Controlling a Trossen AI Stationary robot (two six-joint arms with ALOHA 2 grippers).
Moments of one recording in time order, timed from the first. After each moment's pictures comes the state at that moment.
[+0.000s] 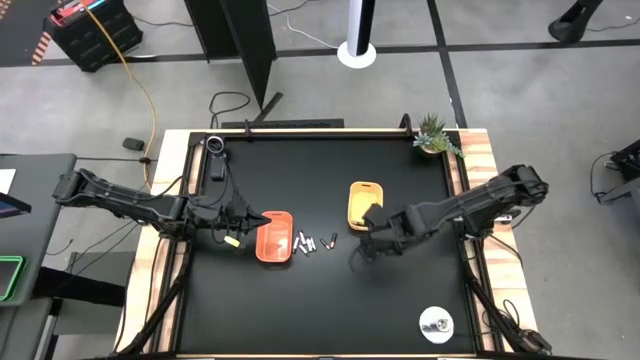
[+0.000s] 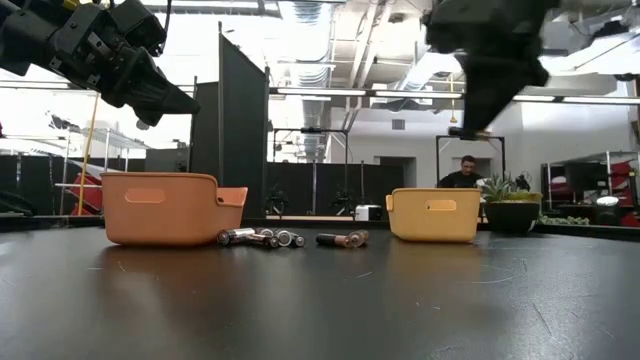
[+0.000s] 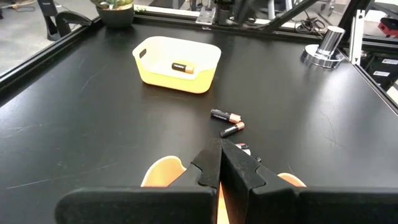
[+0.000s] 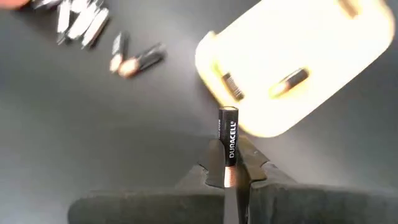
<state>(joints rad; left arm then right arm) -0.14 0.75 0.30 0.14 -0.24 -0.14 0.28 1.56 1.22 -1.00 0.39 1.02</state>
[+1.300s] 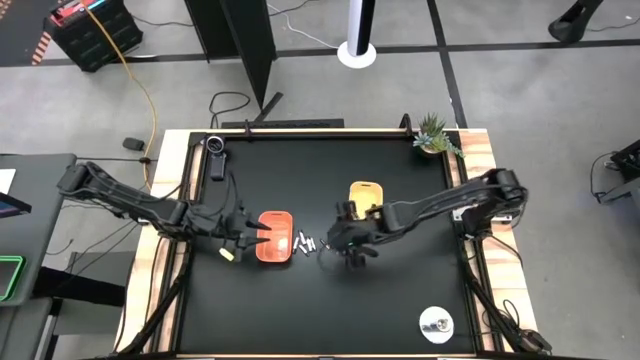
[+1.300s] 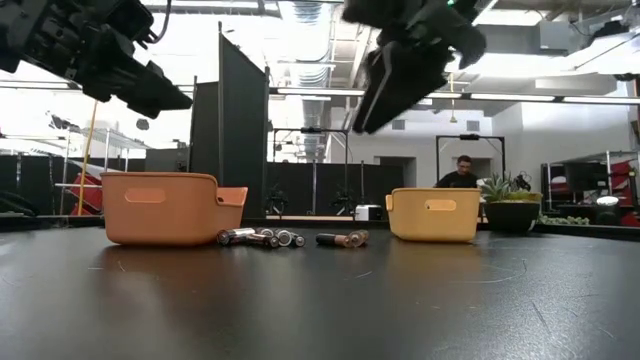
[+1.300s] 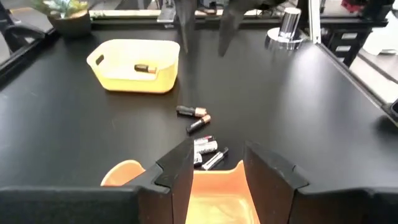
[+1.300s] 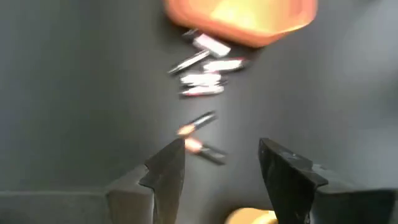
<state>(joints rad) -0.26 0.80 0.30 0.18 -0.24 -0.07 0.20 1.75 1.31 -0.59 0.25 -0.08</state>
